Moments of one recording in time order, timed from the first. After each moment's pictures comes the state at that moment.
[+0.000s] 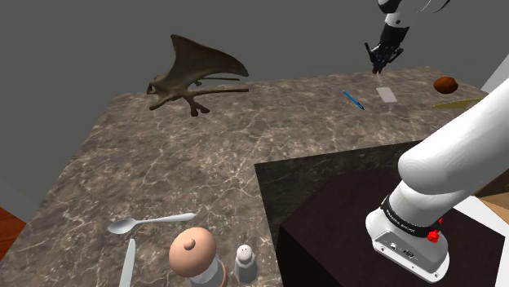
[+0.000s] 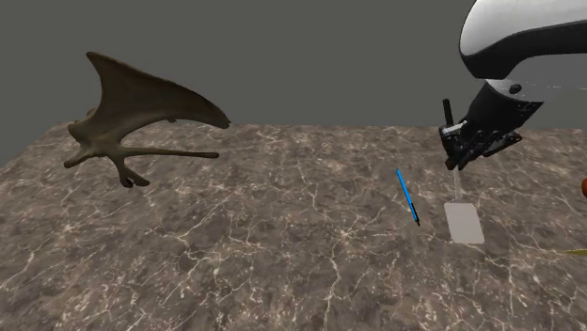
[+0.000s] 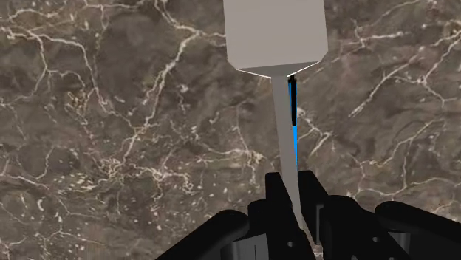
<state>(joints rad) -0.39 -0.19 -0.45 -2.14 -0.07 2.04 -0.25</state>
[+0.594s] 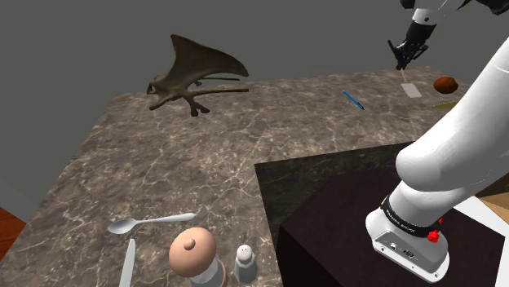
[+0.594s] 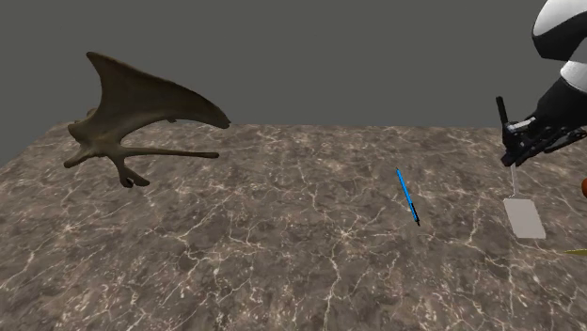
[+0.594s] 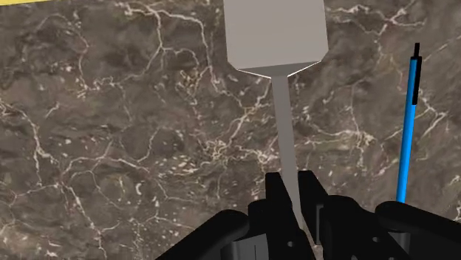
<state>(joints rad) -0.47 0.02 -0.59 -1.93 0.05 2.00 -0.52</state>
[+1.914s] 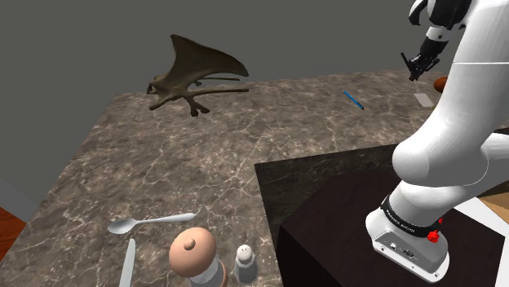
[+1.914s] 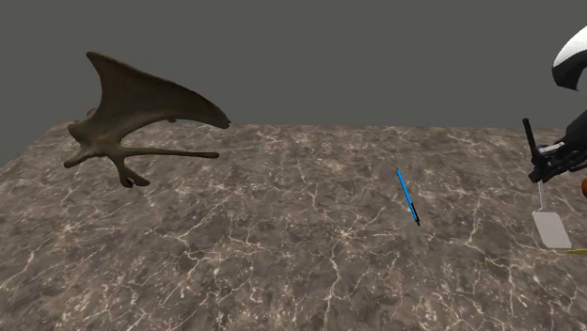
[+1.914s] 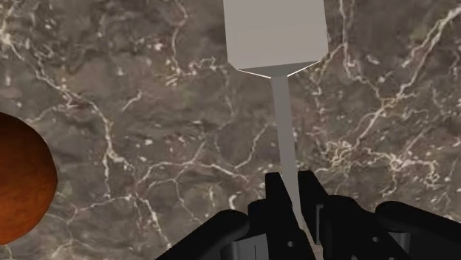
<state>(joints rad) -0.64 0.34 -0.63 -1.74 0.27 2.05 -0.81</state>
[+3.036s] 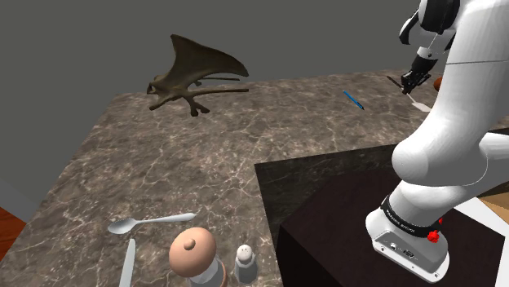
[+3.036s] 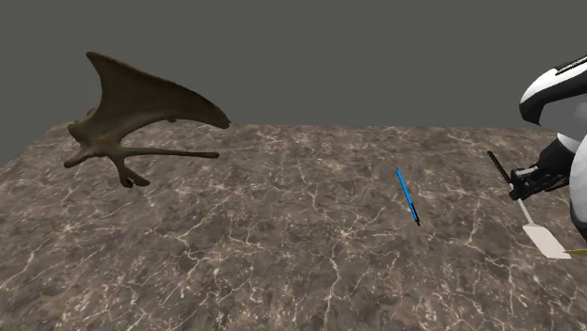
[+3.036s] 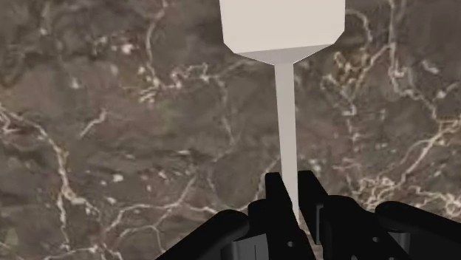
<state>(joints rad) -0.66 0.41 -0.60 -1.82 0.33 2.19 -0.85</state>
